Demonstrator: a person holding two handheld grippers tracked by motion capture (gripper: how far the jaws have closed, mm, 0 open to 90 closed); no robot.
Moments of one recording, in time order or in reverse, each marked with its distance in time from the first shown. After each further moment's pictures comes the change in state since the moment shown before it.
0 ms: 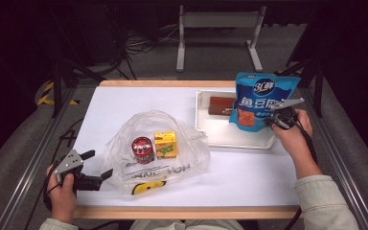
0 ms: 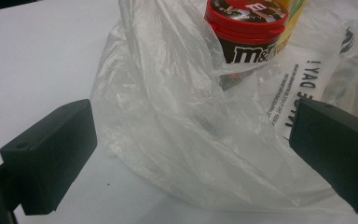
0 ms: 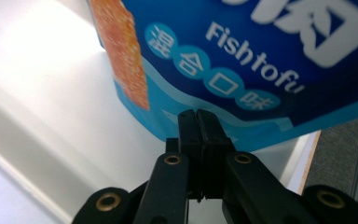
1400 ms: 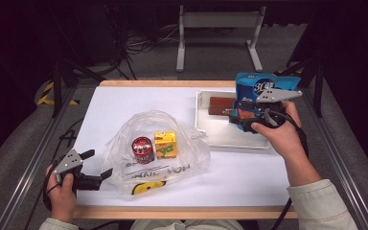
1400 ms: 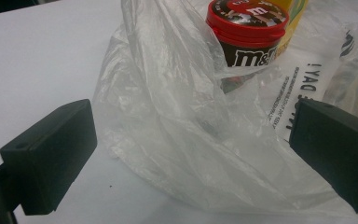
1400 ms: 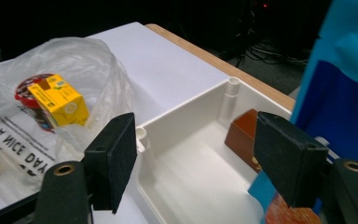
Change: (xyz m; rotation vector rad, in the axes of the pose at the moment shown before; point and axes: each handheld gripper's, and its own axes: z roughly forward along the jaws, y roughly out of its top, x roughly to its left) left arm 0.000 0.001 -0.001 -0.009 0.004 -0.001; right arm 0.086 0.072 -0.070 -0.386 0.305 -0.069
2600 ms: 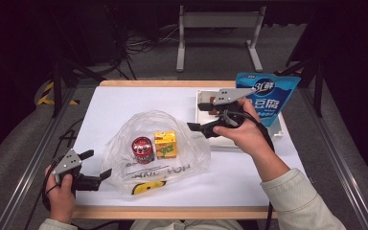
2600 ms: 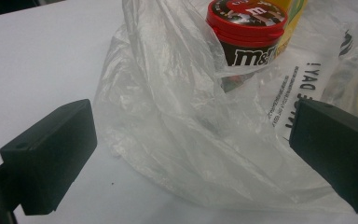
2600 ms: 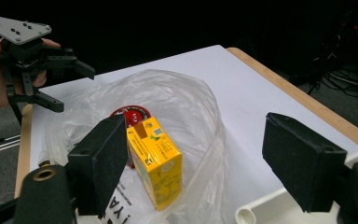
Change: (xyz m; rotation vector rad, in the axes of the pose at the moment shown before) left arm 0.000 -0.001 -0.002 -0.002 0.000 0.002; right arm 0.063 0.040 0.063 -0.035 0.250 -0.082
